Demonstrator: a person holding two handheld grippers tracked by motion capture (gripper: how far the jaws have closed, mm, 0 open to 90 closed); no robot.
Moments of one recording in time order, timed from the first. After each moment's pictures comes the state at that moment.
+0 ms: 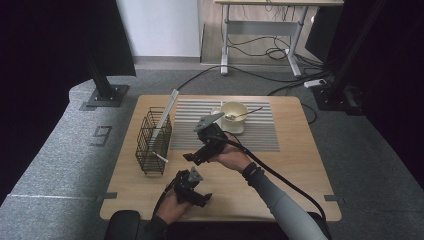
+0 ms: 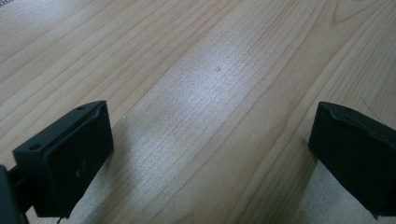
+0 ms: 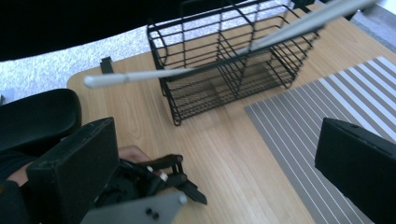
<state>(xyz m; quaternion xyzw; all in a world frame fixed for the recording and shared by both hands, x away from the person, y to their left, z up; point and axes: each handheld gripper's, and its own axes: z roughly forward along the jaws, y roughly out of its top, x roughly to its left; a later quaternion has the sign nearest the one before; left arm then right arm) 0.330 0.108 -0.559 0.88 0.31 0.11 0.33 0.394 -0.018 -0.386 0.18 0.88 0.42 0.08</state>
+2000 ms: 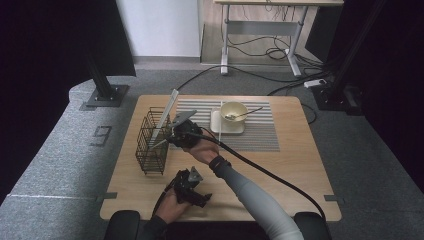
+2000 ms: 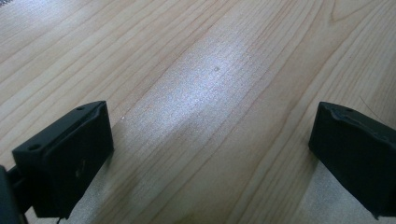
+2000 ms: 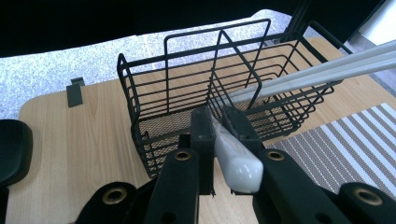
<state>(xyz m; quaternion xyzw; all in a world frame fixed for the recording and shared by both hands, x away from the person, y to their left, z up) 0.331 0.108 -0.559 0.88 0.31 0.11 0.33 0.426 0.046 -0.407 0.15 0.88 0.44 0.12</state>
